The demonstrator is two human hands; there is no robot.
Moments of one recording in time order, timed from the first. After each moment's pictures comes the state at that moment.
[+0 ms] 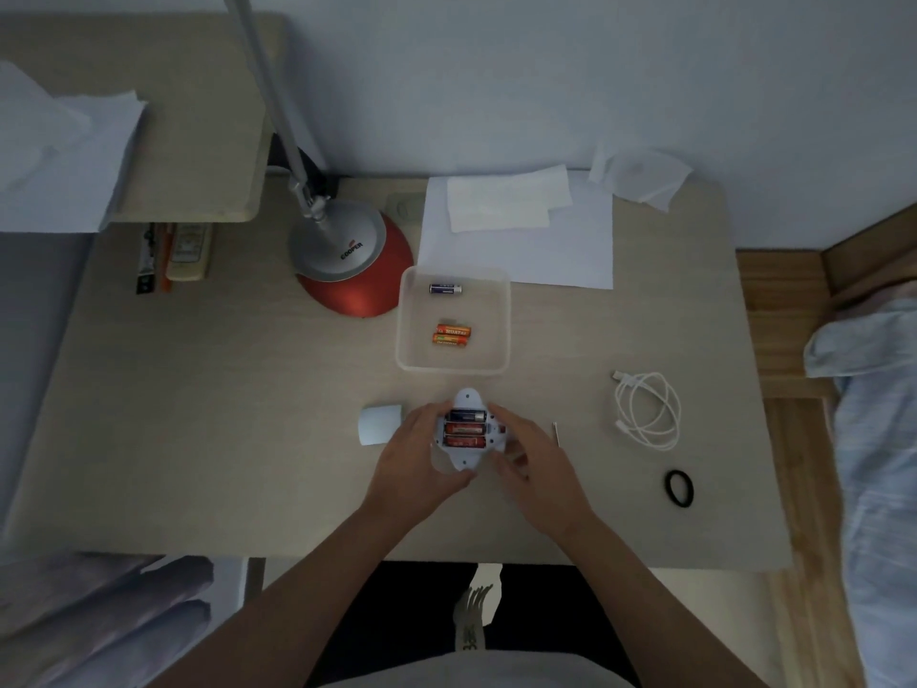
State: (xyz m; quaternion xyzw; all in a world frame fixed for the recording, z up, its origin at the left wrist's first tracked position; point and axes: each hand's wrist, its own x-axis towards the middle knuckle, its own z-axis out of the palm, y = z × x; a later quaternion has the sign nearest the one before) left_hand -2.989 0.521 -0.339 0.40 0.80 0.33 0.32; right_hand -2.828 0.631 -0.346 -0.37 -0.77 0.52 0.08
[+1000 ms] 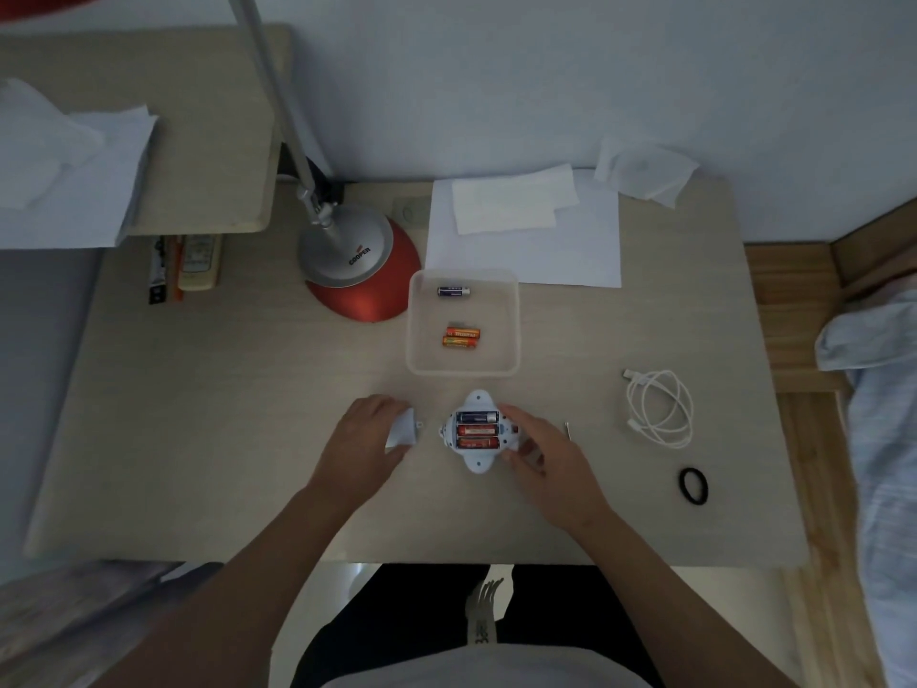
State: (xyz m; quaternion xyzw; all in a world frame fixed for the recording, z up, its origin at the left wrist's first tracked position) left_hand -3.071 0.493 -0.352 0.51 0.81 0.16 0.22; right_hand -2.829 0.636 -0.345 -0.37 -0.76 0.52 0.08
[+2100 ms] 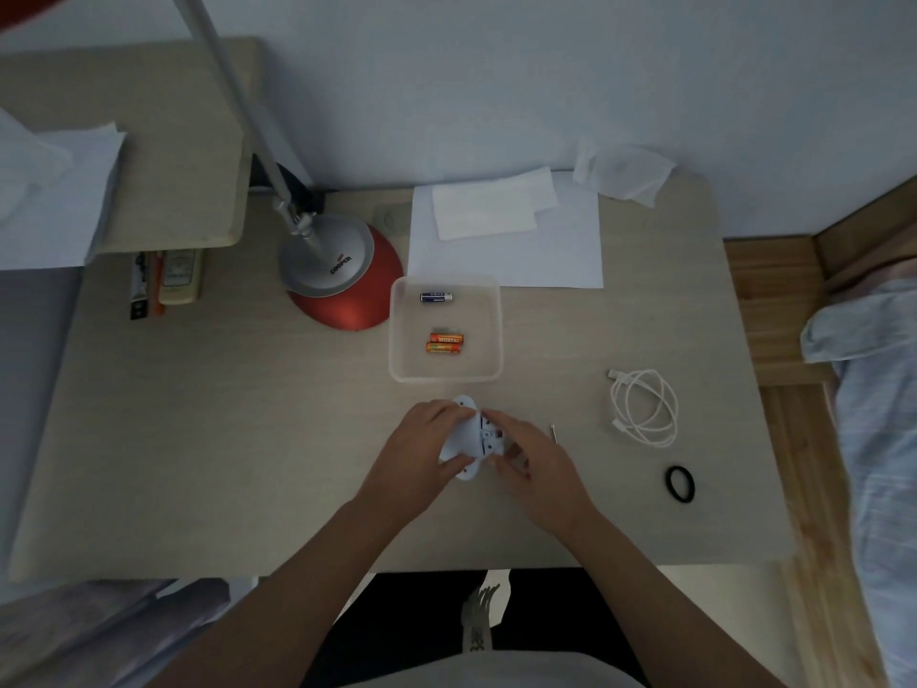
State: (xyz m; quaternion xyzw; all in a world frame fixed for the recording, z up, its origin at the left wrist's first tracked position) left_hand -3.007 0.542 -0.327 0.55 0.75 0.26 0.27; right_hand -2.827 0.639 -0.351 -0.36 -0.78 0.51 0.08
